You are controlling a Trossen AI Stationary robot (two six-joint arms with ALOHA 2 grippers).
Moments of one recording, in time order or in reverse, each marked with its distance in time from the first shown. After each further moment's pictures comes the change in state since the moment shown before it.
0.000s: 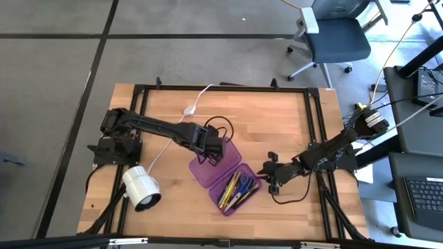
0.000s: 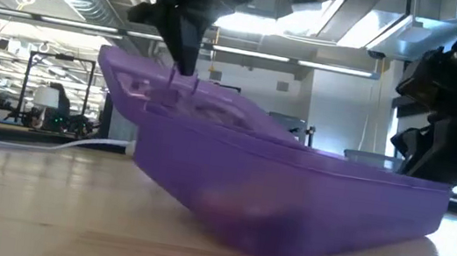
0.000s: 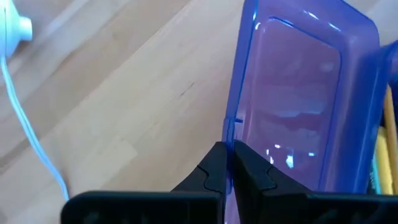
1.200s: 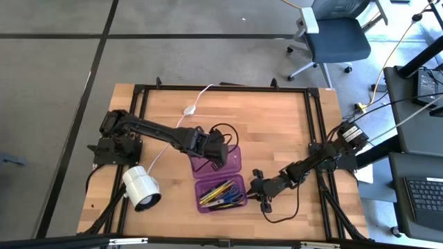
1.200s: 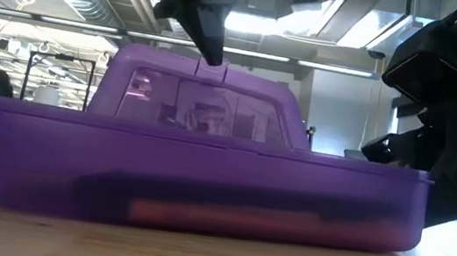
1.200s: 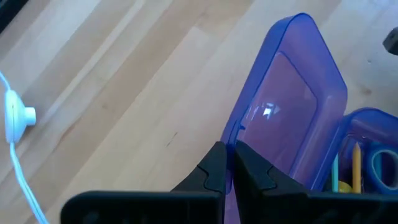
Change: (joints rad) left arm -0.057 0.000 0.014 0.130 -0.142 0.206; right arm 0.063 0.331 0.203 0.237 -0.168 -0.049
